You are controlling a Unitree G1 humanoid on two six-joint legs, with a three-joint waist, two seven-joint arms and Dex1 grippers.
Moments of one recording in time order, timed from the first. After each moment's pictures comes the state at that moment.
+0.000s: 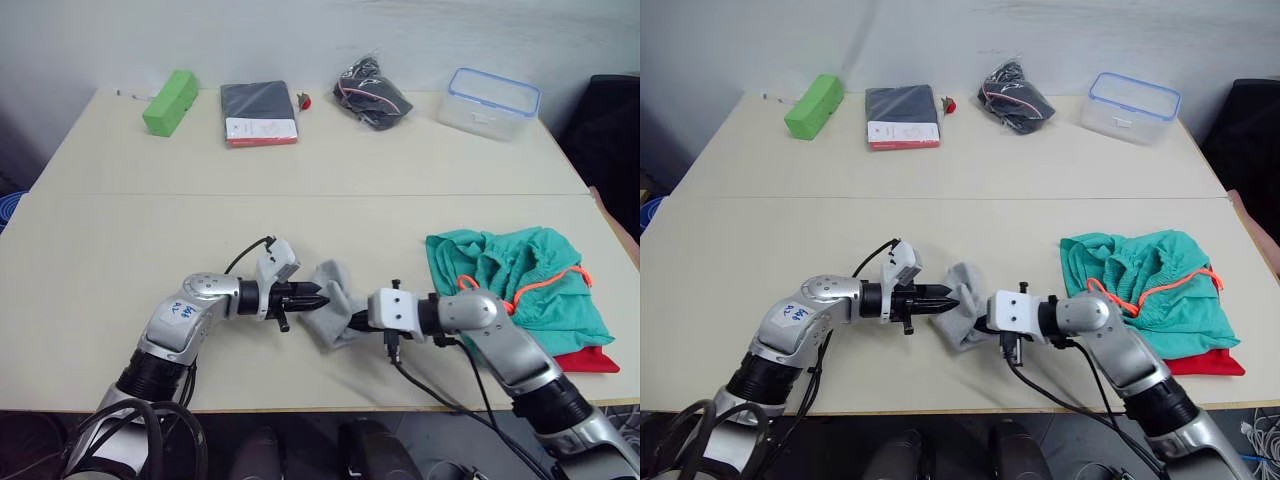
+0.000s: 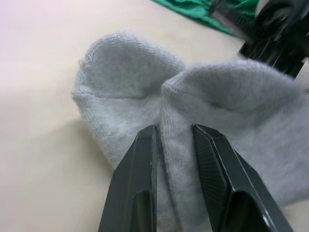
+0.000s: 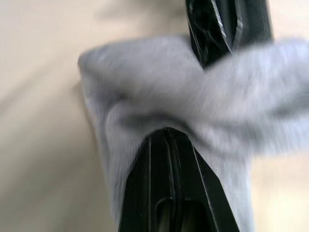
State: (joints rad) left arm -0.48 0.49 -0.21 -0.06 -0.38 0.69 -0.85; right arm -0.34 -0.66 0.31 -0.20 0.05 0.21 1.06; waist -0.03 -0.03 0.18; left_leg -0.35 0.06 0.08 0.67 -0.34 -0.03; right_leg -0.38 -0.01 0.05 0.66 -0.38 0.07
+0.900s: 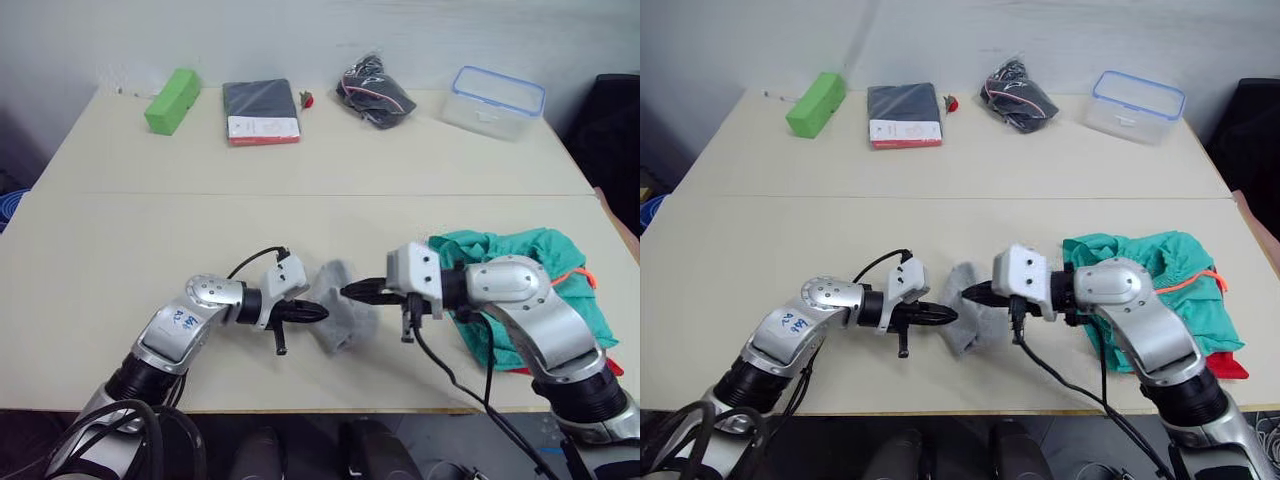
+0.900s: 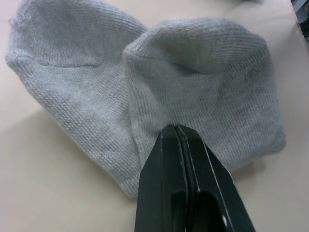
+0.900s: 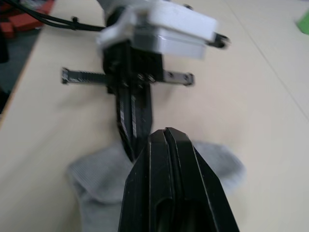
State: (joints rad) left arm -0.47 0.57 -0.32 -0.18 -0.29 0.66 -0.89; right arm -0.46 -0.66 0.25 -0.42 0.27 0.43 1.06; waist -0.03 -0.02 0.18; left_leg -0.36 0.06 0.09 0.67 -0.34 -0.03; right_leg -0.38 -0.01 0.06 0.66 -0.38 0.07
